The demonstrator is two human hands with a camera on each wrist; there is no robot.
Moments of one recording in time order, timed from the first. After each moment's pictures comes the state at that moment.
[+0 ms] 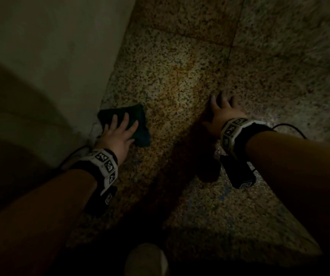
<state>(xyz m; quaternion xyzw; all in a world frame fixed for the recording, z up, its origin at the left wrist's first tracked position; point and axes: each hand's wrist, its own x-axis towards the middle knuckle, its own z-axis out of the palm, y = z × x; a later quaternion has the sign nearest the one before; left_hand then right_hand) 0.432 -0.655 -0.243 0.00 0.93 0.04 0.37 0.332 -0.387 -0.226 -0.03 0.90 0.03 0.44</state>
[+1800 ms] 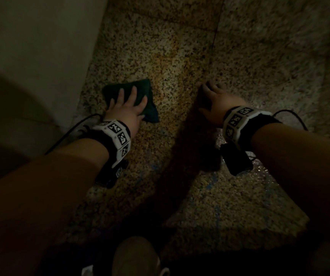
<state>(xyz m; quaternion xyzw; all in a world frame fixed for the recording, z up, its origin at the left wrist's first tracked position) 0.383 -0.594 -0.233 0.03 0.93 -0.02 0.37 0.337 -0.351 -0.226 -0.10 0.93 -0.01 0.35</state>
